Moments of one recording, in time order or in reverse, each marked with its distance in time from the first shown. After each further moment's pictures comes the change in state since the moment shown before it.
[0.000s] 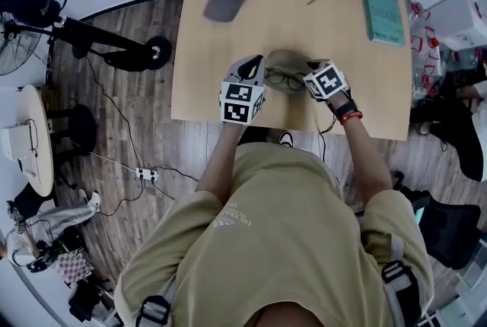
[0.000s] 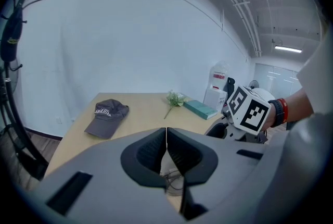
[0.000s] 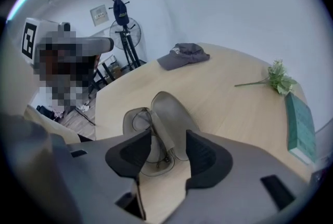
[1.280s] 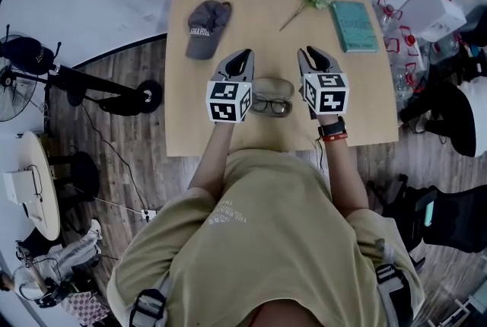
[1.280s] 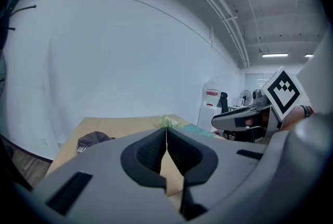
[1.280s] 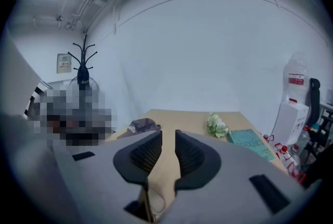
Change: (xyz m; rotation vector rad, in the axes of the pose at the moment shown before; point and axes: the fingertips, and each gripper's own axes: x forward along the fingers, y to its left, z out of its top) left arm 0.027 -0.024 0.118 0.057 -0.200 -0.083; right arm -0.191 -0.065 0.104 0.306 -0.679 -0.444
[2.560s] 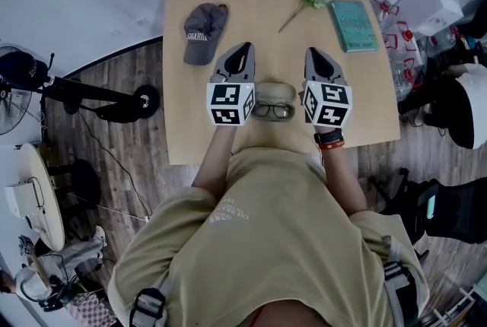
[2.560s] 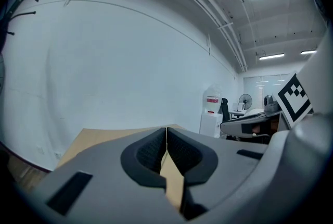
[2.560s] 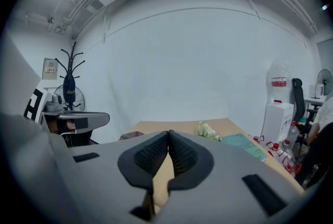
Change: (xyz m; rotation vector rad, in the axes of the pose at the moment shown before) left arm 0.017 0.021 0.040 0.029 -0.100 -0.002; right arm 0.002 -0.004 0.028 0.072 -0.127 -0.148
